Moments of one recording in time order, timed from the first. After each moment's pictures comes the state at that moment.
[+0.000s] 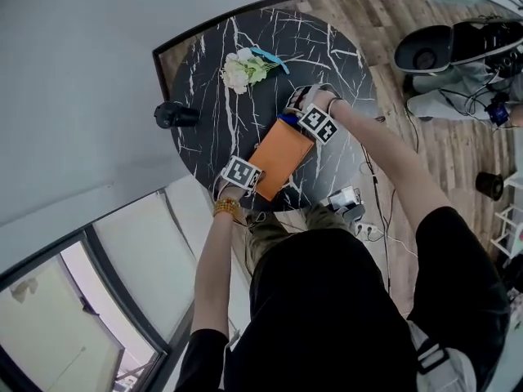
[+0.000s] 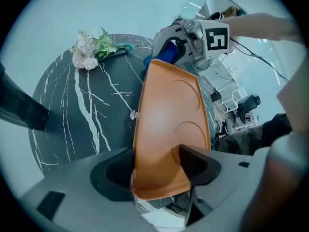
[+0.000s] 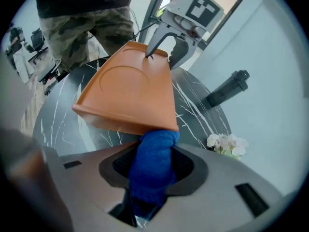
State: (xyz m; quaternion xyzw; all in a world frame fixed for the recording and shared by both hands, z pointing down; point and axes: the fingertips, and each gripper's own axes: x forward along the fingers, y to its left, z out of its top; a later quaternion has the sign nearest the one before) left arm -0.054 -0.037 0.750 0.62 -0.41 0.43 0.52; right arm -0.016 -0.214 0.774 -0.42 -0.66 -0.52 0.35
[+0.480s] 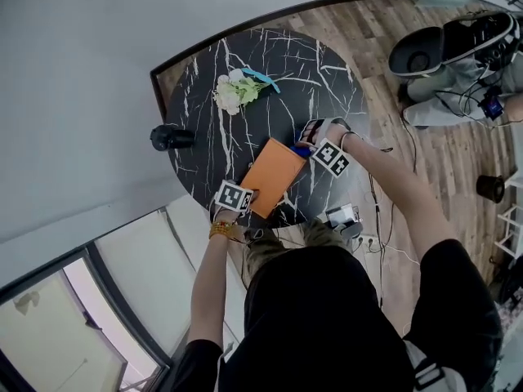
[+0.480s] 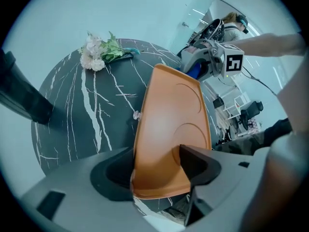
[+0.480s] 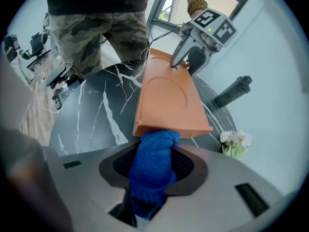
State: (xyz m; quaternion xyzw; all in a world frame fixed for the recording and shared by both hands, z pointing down) left arm -0.055 -0.031 0.751 0.62 -0.45 0.40 0.51; right arm 0.065 -0.191 0.780 -0.42 -0.67 -0.51 0.35
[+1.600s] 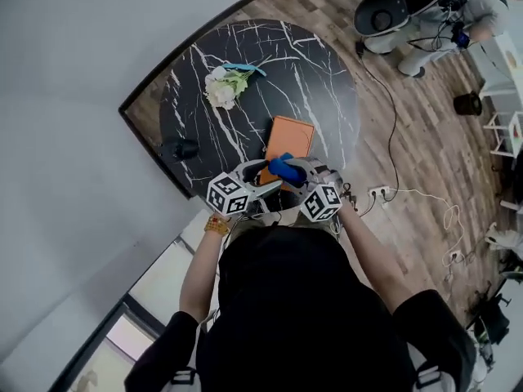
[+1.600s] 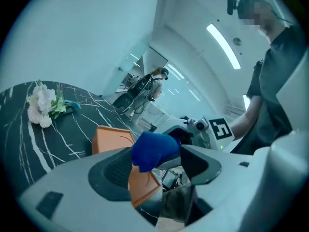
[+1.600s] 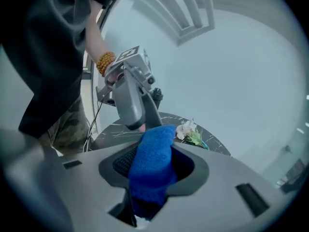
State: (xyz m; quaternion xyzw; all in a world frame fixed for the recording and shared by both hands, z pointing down) left arm -0.041 -0.040 0.596 0.90 -0.20 0.12 0.37; right arm -0.036 -0.035 0.618 0.12 -0.93 -0.11 0.32
